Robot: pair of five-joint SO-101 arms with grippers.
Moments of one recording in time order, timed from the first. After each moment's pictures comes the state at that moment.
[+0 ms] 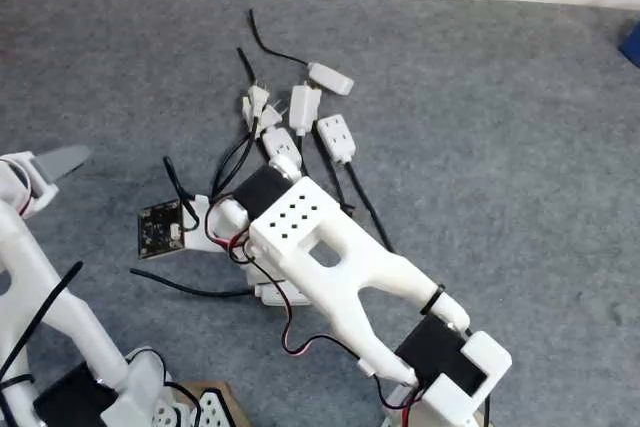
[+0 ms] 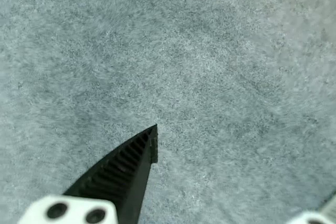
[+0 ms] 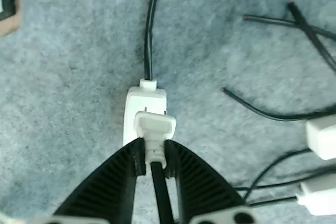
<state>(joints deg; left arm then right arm) -46.6 -22.8 25.2 65.0 3.8 -52.9 2.4 4.4 83.4 54.5</state>
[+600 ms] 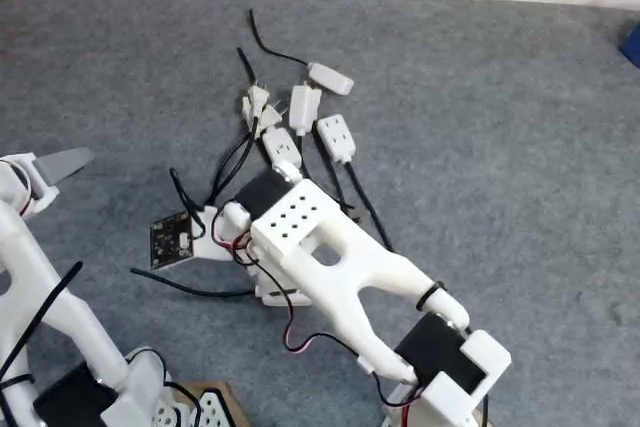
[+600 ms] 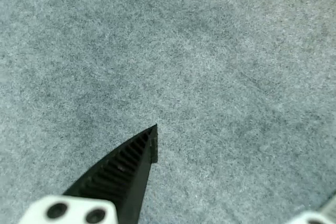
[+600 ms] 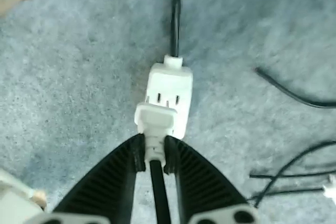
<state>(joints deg) -46.6 -22.8 25.2 65.0 2.8 -52.3 2.4 4.7 88.1 55.2</state>
